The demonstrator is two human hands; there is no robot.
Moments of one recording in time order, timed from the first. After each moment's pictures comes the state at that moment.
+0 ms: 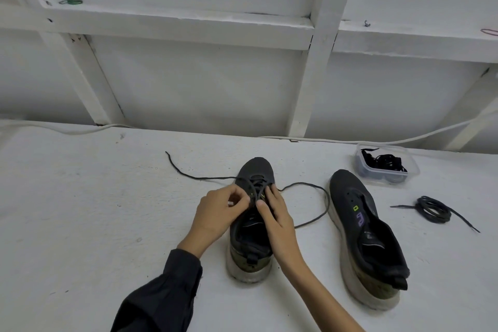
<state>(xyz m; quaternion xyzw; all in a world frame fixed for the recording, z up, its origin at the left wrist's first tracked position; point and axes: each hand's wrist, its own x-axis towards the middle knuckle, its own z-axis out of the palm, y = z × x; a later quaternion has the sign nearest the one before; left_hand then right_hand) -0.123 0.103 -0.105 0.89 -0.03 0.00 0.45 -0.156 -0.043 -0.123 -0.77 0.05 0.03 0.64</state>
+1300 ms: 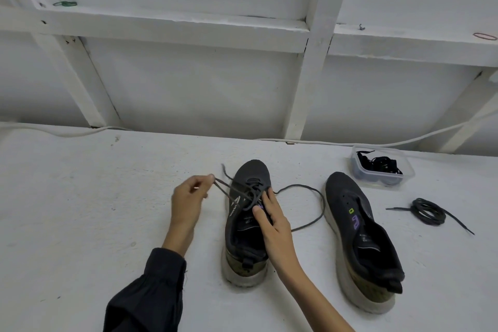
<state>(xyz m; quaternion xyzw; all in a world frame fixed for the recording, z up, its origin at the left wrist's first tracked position) -0.116 0.122 -0.095 0.73 0.15 0.07 0.67 -0.156 -0.048 -0.135 -0.75 0.04 0.02 0.66</state>
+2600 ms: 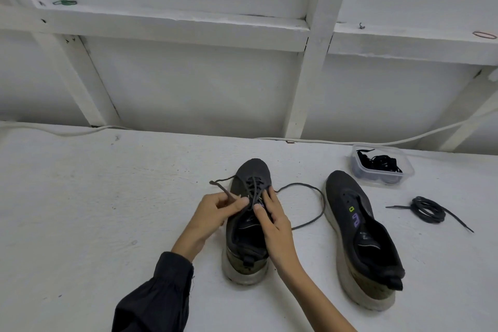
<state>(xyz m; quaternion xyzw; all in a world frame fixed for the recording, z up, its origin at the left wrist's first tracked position) -0.131 0.102 -0.093 0.74 0.06 -0.12 0.66 -0.155 -0.046 -0.136 -0.75 0.03 0.01 0.66</state>
